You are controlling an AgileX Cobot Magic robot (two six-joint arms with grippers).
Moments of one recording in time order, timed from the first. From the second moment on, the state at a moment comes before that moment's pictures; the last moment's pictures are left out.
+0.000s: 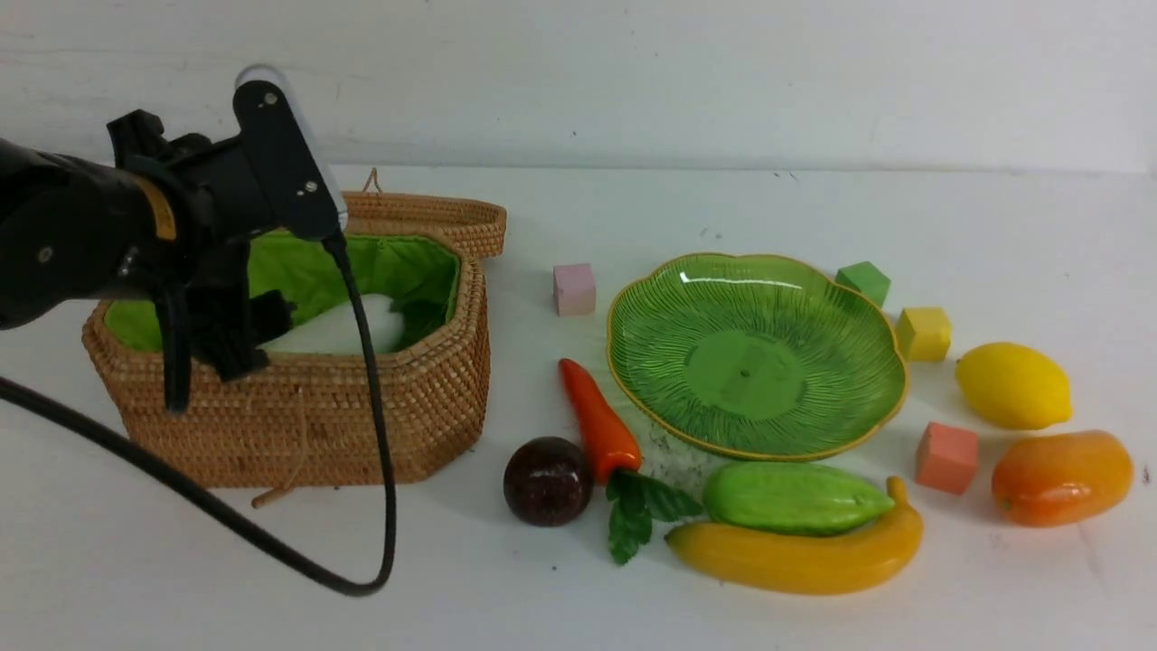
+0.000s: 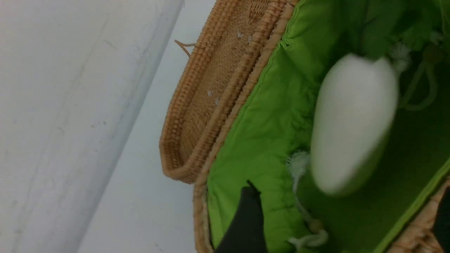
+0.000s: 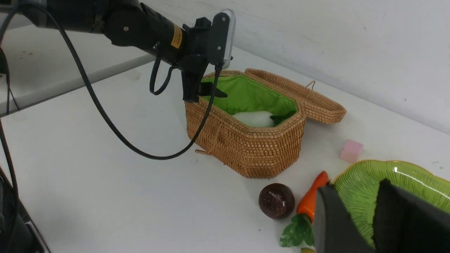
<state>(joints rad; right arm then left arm) 0.43 0.55 -1.04 0.50 0.86 -0.45 -0.23 1.41 -1.05 0.29 0.37 0.61</state>
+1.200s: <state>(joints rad) 0.43 0.55 -1.04 0.40 1.27 -0.29 -0.75 1.78 -1.33 0.30 0.70 0.39</state>
